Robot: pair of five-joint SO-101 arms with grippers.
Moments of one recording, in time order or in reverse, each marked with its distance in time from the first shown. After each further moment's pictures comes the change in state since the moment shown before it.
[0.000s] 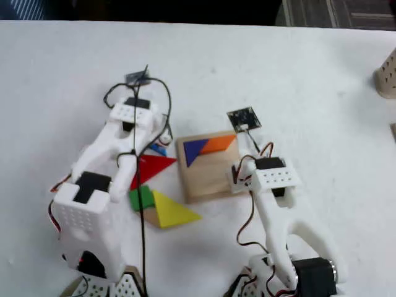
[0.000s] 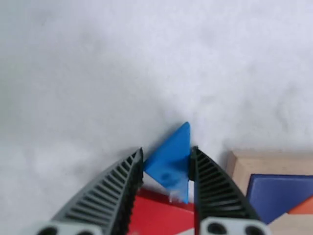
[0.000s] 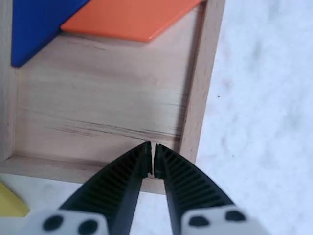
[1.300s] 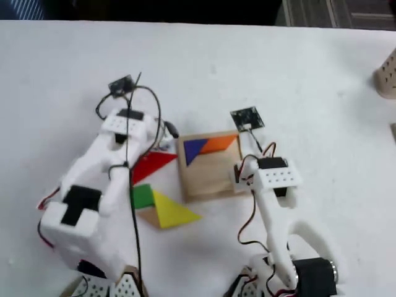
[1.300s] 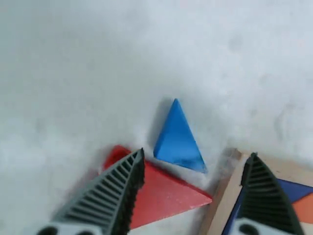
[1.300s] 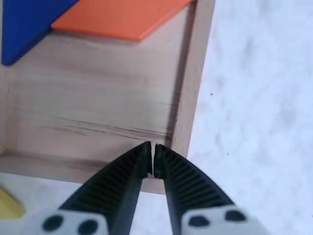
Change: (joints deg) left arm -0.2 -9.2 12.4 -7.3 11.9; right arm 1.2 0.0 -0.1 0.0 0.0
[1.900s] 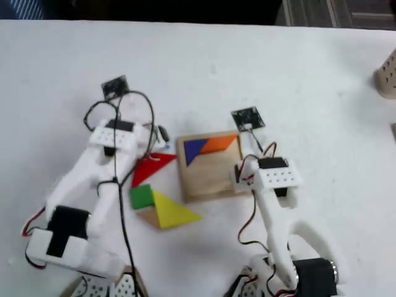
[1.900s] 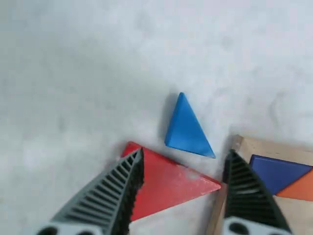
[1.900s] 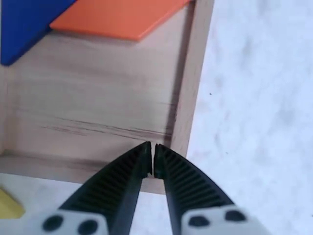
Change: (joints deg) left arm -1.6 -13.2 13.0 -6.2 -4.0; right arm 0.2 0.0 0.0 0.0 0.0
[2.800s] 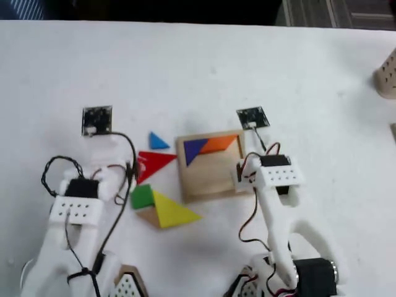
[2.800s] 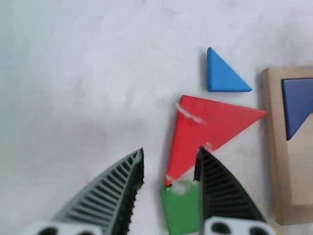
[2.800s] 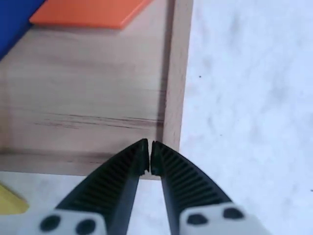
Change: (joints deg) left arm -7.2 -47.2 34.8 0.0 -25.9; right arm 1.0 0.0 -1.6 4.0 -3.7
